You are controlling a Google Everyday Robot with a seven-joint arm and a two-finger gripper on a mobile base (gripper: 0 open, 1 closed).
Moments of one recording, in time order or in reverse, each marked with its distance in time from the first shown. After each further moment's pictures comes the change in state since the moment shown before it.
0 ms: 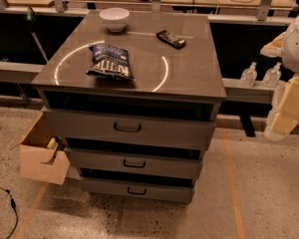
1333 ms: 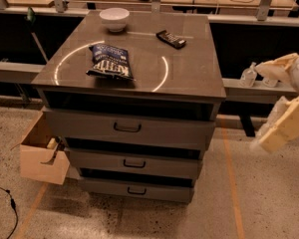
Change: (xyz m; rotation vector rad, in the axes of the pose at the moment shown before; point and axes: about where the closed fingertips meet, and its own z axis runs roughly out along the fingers) arm -0.021 0.032 0.008 -0.076 -0.401 0.135
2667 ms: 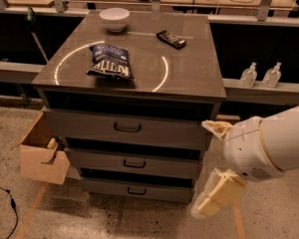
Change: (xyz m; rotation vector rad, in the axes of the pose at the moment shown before) arm 0.011 0.087 0.122 -0.061 -0.052 -0.066
